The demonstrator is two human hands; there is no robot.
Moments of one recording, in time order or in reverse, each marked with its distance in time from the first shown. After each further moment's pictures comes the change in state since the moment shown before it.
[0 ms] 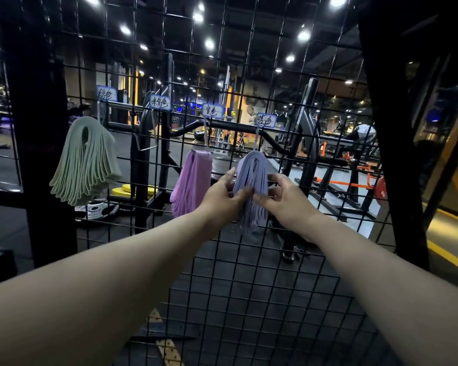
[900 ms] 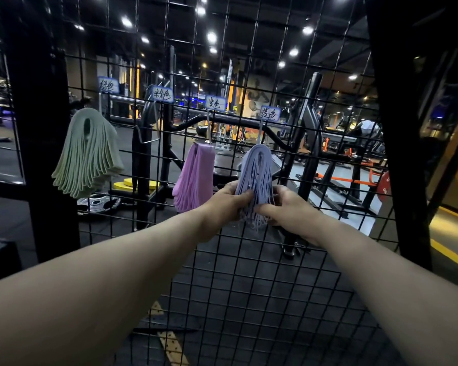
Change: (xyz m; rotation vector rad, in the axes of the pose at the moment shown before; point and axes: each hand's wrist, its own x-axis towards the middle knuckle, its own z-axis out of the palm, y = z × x) left_hand -0.014 -0.004 -0.003 -0.185 -0.195 -0.168; right_hand -0.010 0.006 0.002 -0.126 -0.095 0.152
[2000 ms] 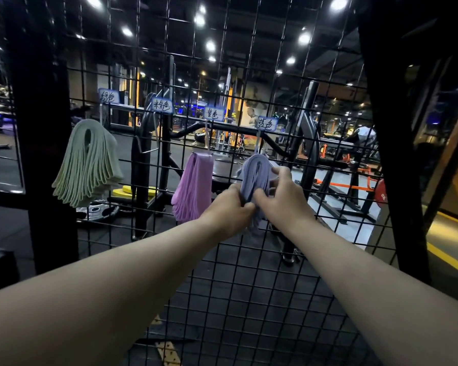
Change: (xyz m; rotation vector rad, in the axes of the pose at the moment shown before) left_hand 0.006 0.010 0.010 0.615 0.226 0.085; right_hand 0.006 -0.027 0.010 -0.306 0.469 -0.163
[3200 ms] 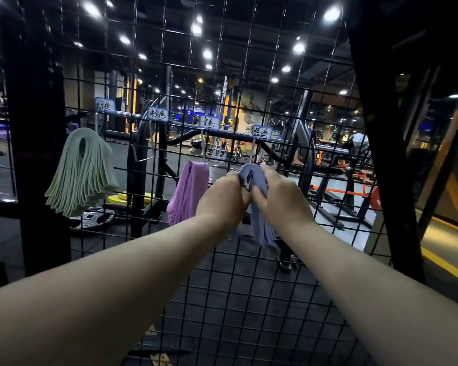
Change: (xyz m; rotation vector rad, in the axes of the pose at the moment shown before) left_hand 0.019 0.020 -0.006 0.374 0.285 0.165; right_hand 0.007 -0.012 -0.011 -0.254 0.090 -0.252
